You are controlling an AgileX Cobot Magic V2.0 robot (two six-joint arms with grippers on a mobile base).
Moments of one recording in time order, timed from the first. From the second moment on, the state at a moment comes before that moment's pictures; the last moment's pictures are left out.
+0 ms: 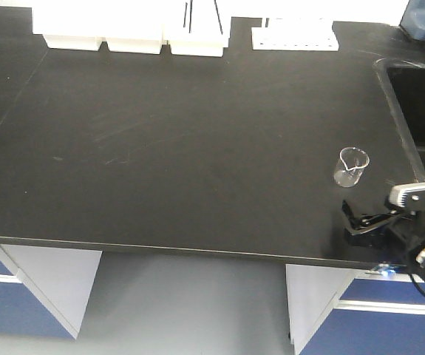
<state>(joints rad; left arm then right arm) -0.01 -0.01 0.03 0.15 0.15 -0.26 -0.10 1.86 -0.20 -0.31 -1.12 0.09</state>
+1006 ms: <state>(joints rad) -0.01 -0.01 0.03 0.15 0.15 -0.26 -0.10 2.07 -0.54 -0.42 -1.13 0.14</state>
